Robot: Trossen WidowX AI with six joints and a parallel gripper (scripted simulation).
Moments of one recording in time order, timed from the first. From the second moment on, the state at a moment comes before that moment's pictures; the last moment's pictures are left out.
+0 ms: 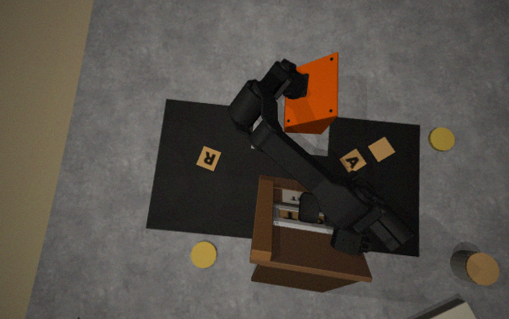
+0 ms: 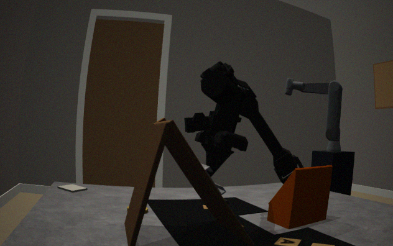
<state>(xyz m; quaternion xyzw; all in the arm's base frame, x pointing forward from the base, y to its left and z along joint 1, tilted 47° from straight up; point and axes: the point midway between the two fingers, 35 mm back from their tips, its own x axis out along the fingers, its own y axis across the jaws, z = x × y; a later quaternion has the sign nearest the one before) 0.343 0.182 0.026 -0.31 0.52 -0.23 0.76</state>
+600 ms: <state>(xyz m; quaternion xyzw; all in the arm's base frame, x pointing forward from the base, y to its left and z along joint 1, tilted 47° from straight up) 0.343 0.181 0.027 -0.31 0.52 -0.24 0.76</state>
